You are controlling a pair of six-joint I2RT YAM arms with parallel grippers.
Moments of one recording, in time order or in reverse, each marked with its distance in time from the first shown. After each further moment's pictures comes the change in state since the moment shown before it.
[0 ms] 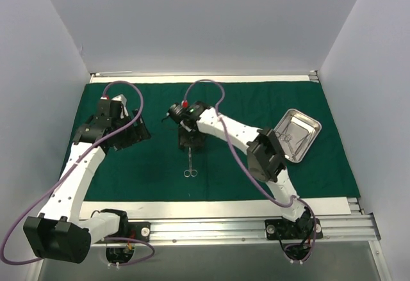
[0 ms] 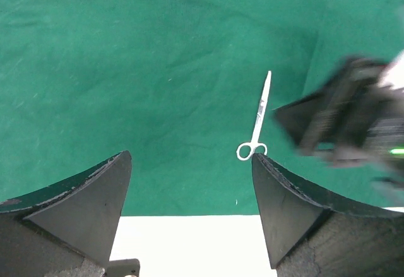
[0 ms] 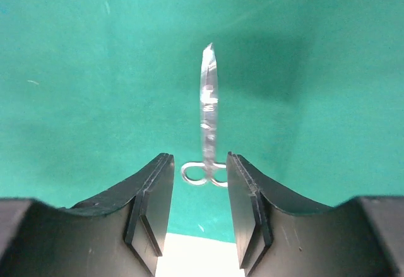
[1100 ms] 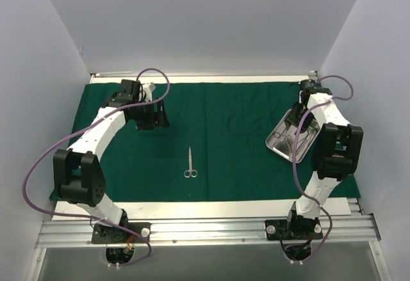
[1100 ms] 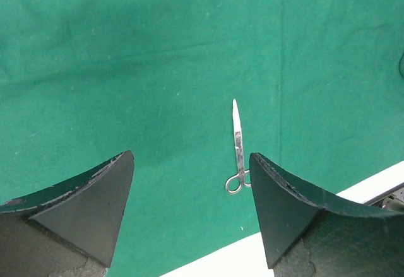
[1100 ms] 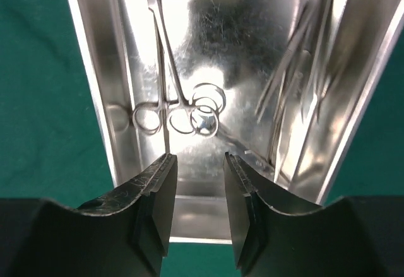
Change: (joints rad) left arm -0.020 0.476 0.187 0.203 0.276 0.236; right arm -1.033 -0.421 -0.537 0.171 -0.005 -0.341
